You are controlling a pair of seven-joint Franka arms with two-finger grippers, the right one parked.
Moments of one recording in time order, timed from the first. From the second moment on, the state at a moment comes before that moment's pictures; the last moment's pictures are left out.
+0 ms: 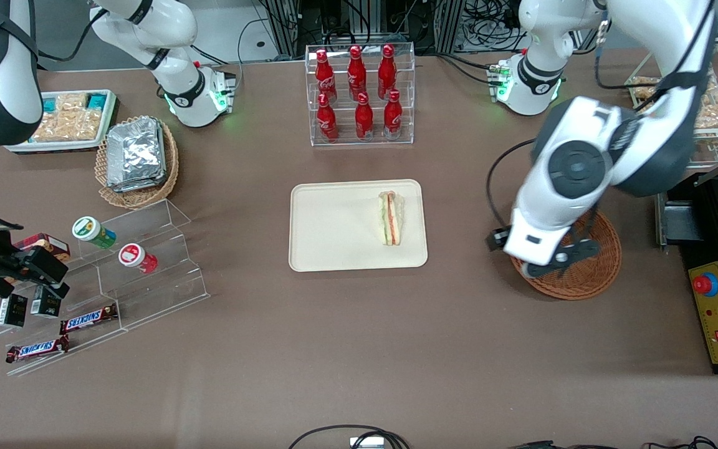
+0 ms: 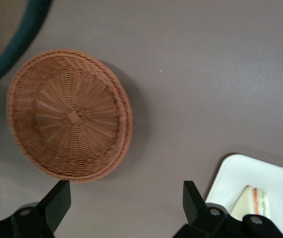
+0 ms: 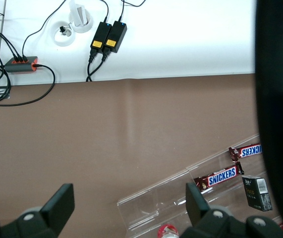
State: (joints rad) arm 0.15 0.30 -0.57 -1.60 0.23 1.69 -0.75
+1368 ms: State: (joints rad) arm 0.14 -0.01 -0.23 -1.60 0.03 1.45 0.04
